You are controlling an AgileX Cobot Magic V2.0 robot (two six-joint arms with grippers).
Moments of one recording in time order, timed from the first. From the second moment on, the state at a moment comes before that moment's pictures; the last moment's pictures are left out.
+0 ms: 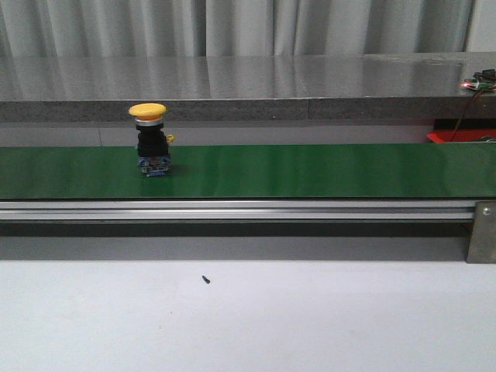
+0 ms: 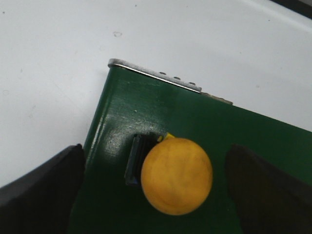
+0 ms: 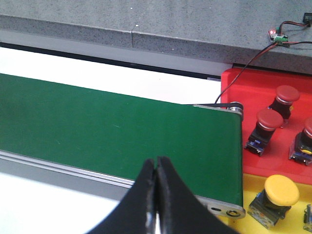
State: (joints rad) left arm 0.36 1.80 -1.47 -0.39 0.85 0.26; right arm -0.02 0.65 -0.52 0.53 0.35 -0.54
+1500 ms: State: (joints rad) left arm 0.14 0.70 -0.80 -0.35 0.92 0.36; right arm 0.21 1.26 -1.05 0.53 0.72 -0.54
